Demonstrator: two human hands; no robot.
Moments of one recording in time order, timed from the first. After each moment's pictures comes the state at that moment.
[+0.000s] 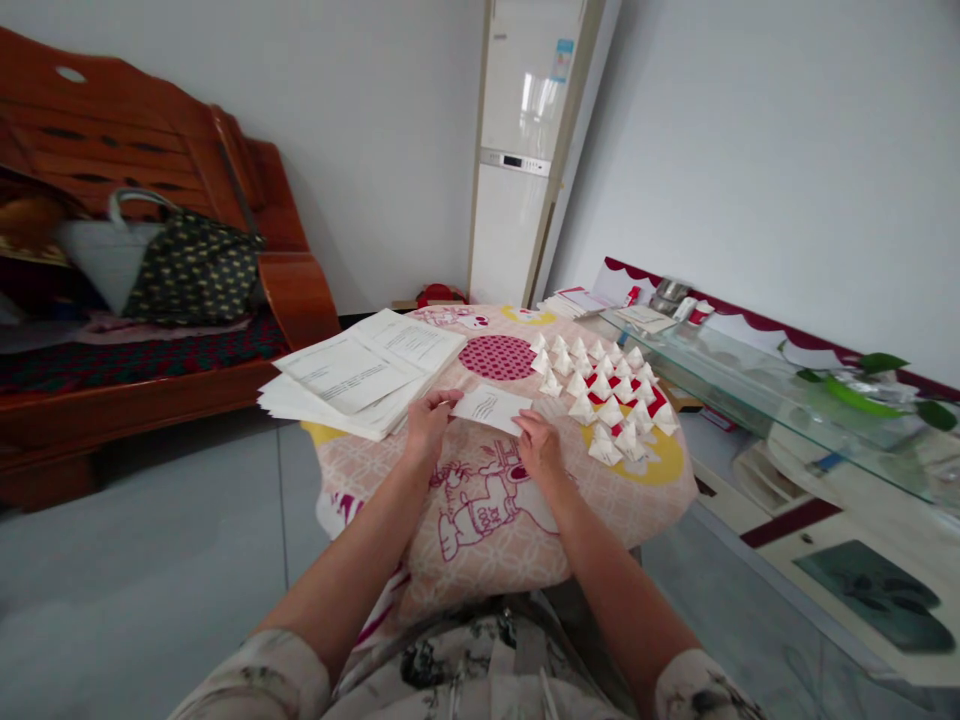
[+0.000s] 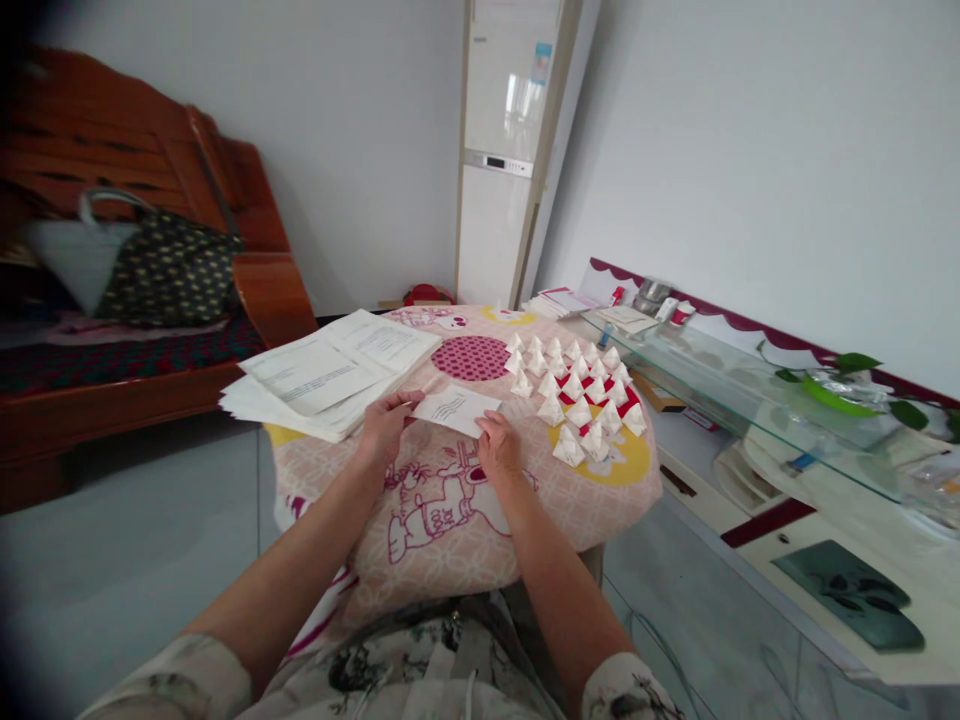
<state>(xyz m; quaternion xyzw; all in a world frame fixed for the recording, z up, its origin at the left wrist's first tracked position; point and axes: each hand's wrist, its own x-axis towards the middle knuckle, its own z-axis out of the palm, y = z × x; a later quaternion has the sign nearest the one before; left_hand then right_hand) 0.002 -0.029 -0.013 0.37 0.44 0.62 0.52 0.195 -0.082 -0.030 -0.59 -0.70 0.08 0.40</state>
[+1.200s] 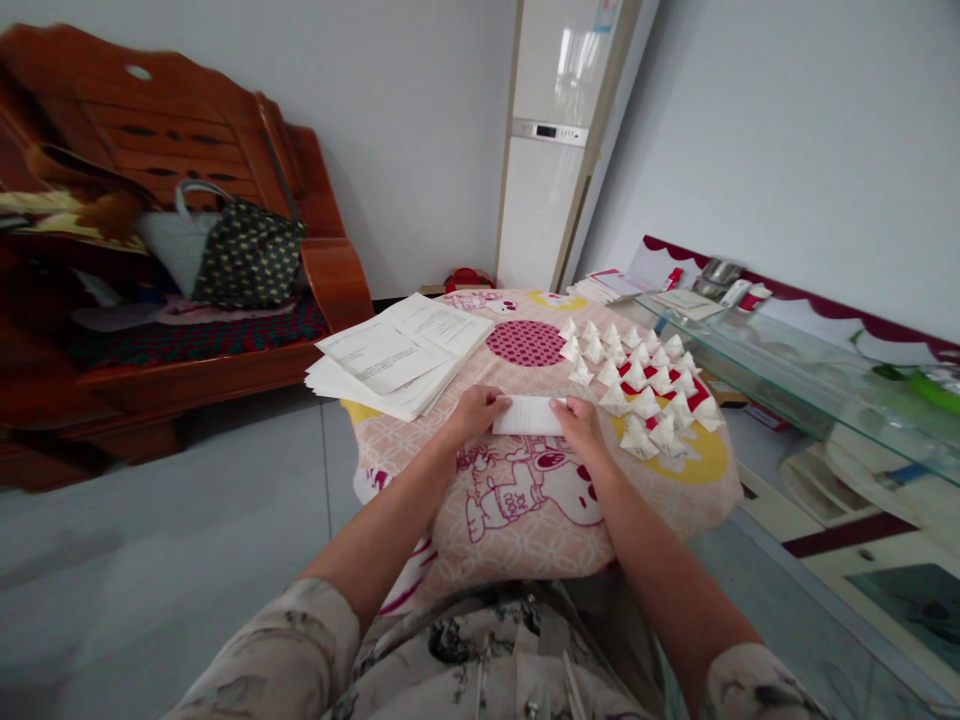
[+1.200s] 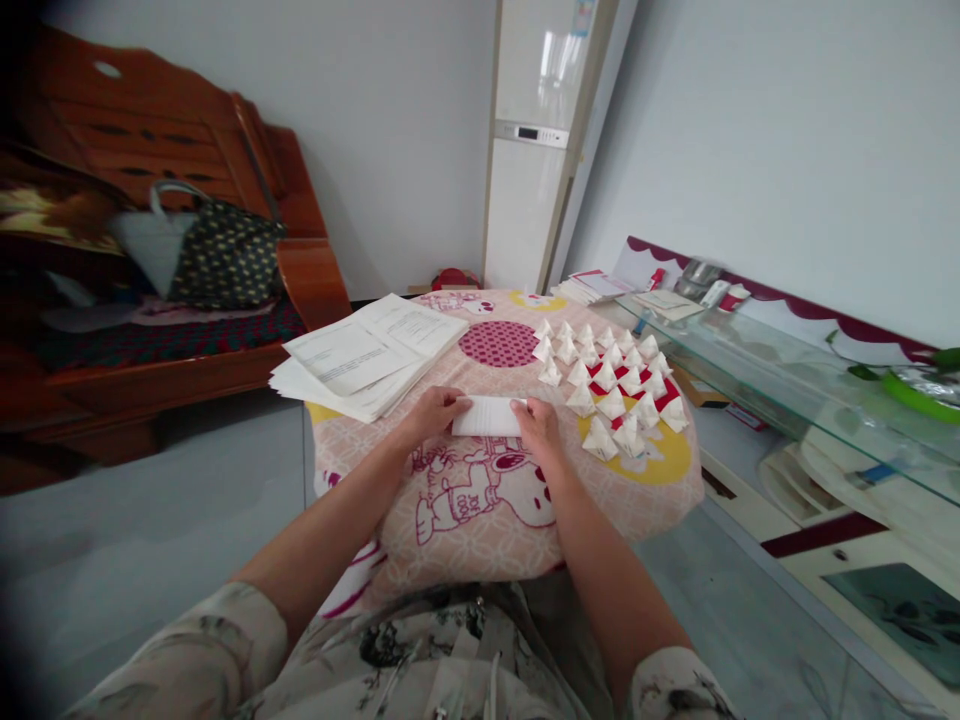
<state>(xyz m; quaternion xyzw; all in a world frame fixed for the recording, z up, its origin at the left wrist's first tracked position) 0.000 -0.026 -0.011 0.73 0.47 0.34 0.36 0.215 -0.069 -0.010 -0.66 -0.63 0.15 0.39</state>
